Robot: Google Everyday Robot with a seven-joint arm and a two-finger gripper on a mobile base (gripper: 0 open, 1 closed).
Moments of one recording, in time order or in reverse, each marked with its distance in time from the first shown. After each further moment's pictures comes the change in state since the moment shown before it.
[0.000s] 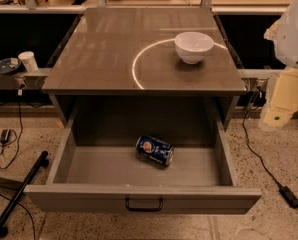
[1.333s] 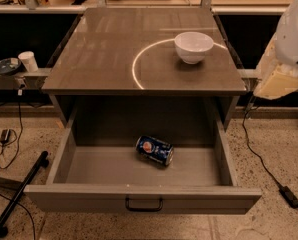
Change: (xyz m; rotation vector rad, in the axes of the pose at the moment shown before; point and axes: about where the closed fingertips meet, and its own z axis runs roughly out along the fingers) arm 0.000 0.000 0.000 0.000 0.000 0.000
